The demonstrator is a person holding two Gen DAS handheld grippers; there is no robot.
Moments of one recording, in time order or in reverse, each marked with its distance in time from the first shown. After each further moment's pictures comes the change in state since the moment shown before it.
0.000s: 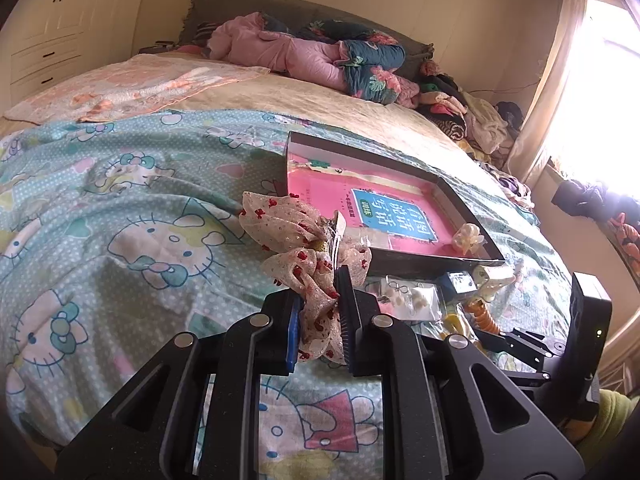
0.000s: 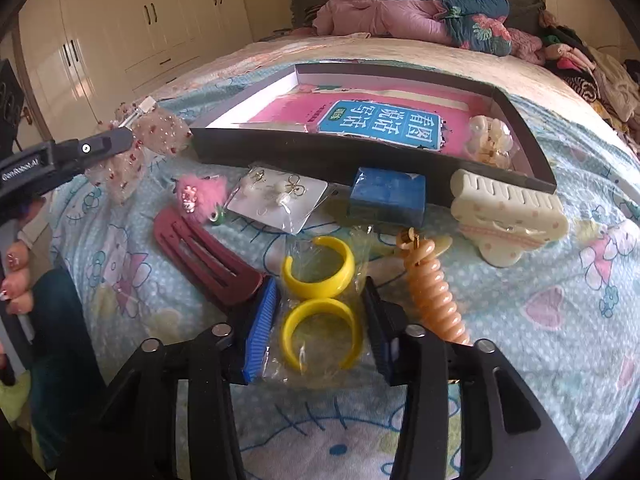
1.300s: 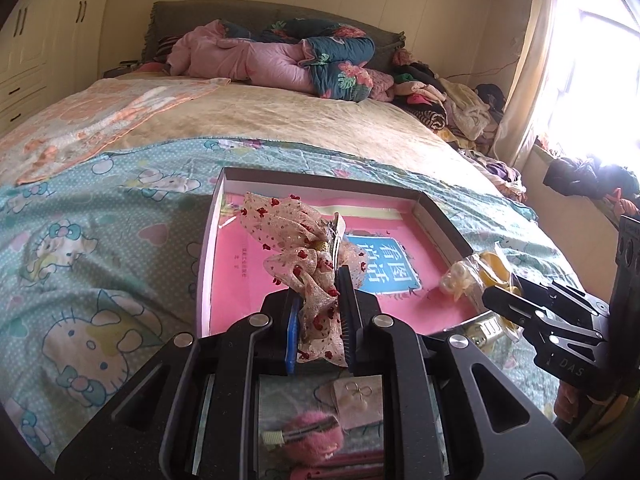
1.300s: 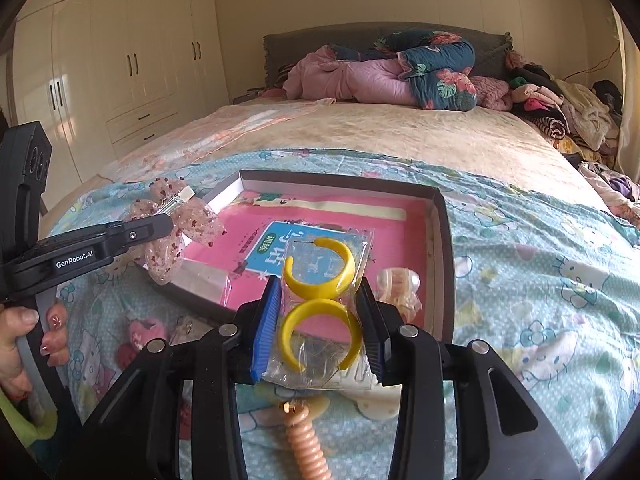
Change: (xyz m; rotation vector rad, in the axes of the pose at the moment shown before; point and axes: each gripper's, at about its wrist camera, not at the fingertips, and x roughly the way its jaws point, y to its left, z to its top) left arm 0.072 -0.049 0.055 0.113 0.003 -0.039; right arm -0.031 -0.063 0.082 0.035 -0.211 -0.079
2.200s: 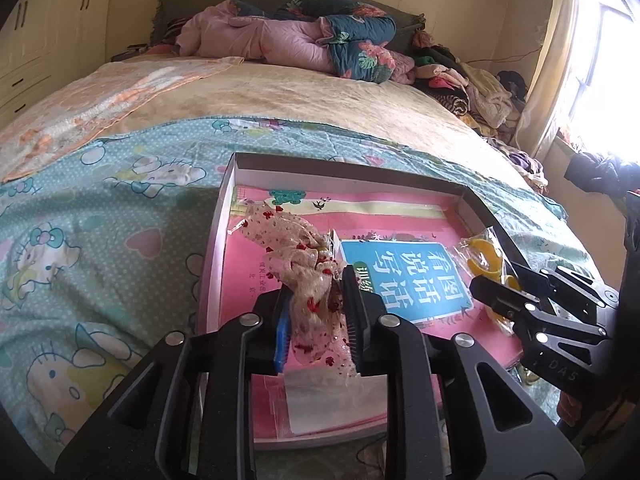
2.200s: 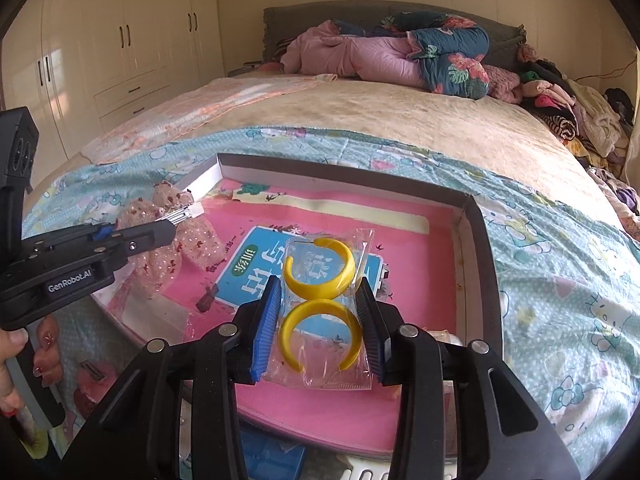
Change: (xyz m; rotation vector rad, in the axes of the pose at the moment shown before) left arm 0.055 0.022 0.013 -0.017 0.071 0.054; right arm 0.081 0.004 0.025 -0.044 0.101 -0.039
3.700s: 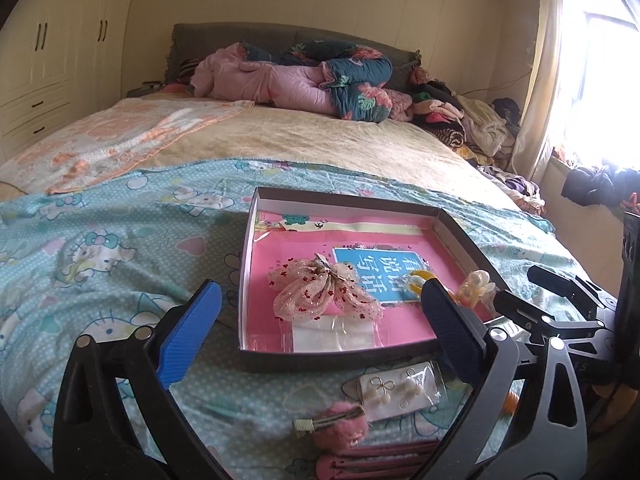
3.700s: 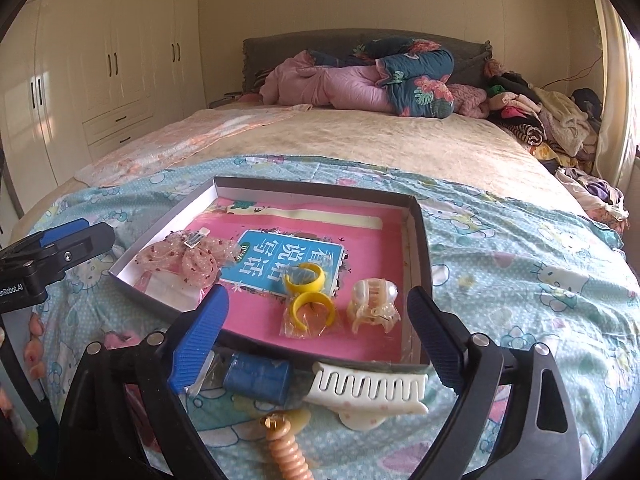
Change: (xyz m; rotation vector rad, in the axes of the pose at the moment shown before) left arm -0.084 -0.012 -0.027 0.018 -0.162 0.034; right arm -0.079 -0.005 -0.038 0.052 -0.126 -0.069
